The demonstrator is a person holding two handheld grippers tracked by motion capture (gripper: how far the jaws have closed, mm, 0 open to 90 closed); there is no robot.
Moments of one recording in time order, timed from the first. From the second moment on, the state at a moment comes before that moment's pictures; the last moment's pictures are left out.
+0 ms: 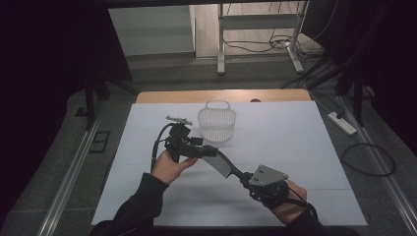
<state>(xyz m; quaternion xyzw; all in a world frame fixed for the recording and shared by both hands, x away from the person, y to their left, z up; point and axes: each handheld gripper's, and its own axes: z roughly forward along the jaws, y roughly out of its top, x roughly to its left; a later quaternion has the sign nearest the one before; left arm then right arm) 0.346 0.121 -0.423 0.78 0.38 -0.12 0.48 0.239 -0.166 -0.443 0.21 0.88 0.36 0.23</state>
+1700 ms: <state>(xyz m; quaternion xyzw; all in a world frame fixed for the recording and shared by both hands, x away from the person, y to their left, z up) 0.344 0.141 -0.420 0.70 0.38 -0.22 0.56 0.249 -0.170 -0.448 0.22 0.88 0.36 0.22</state>
